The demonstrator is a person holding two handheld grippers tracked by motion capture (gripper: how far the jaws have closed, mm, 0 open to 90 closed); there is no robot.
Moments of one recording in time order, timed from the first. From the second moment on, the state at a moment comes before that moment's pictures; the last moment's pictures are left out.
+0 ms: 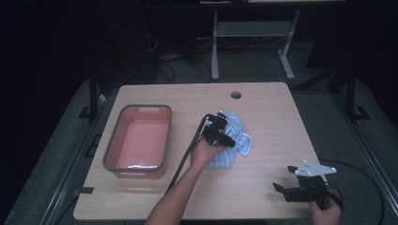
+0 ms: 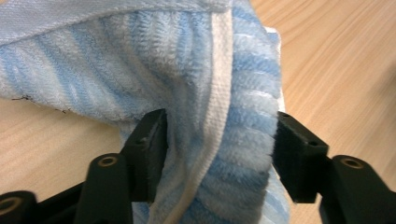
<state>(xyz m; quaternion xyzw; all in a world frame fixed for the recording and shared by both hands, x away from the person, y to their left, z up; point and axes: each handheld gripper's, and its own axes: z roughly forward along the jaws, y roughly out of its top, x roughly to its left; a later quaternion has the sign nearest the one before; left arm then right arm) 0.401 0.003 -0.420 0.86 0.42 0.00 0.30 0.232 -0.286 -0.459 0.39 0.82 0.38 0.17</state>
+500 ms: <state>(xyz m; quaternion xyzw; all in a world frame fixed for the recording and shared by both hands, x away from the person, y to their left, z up) 0.392 0.015 -0.414 0.85 0.41 -0.01 0.32 0.231 -0.285 -0.458 0.38 0.83 0.37 0.18</state>
